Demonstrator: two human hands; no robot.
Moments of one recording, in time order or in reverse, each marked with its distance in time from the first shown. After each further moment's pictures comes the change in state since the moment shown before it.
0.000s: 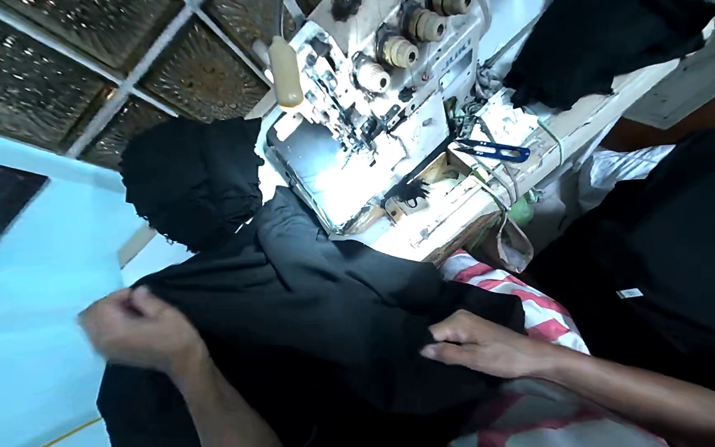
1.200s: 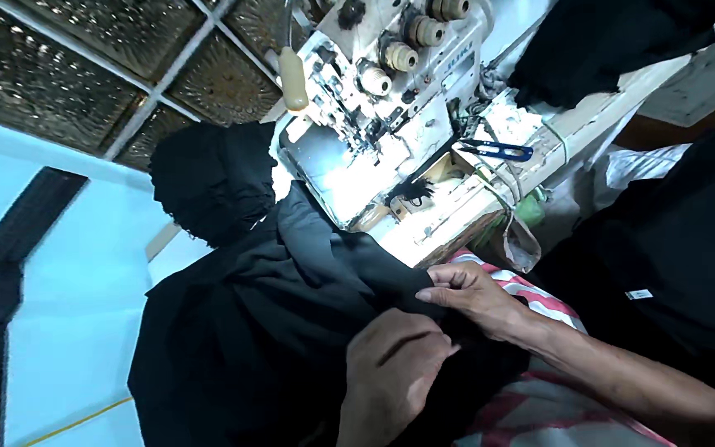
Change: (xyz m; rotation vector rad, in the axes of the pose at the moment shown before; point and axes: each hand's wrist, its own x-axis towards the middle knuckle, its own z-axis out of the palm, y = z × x) left_hand -0.140 0.196 -0.033 -0.966 -0.363 0.764; right_hand 0.028 -0.017 -0.009 0.408 0.409 -0.078
